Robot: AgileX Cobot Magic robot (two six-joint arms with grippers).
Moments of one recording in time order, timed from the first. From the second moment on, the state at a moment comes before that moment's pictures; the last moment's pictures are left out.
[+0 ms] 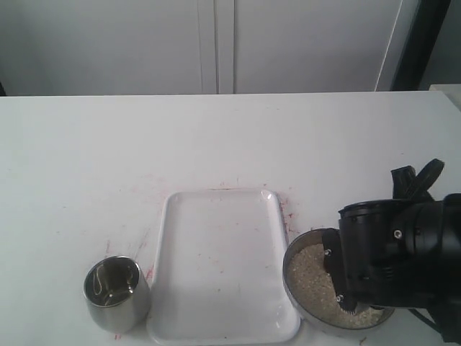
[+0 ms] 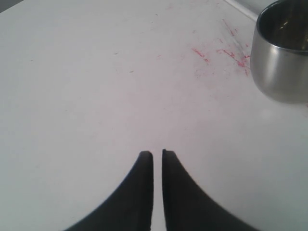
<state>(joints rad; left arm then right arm) -0.10 0.00 -0.02 0.00 0.39 0.24 0.74 1.51 -0.68 -0.93 1.21 -0.12</state>
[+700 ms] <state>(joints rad) -0.10 0.00 -0.02 0.00 0.39 0.24 0.74 1.52 -0.74 -0.63 1.22 -0.23</state>
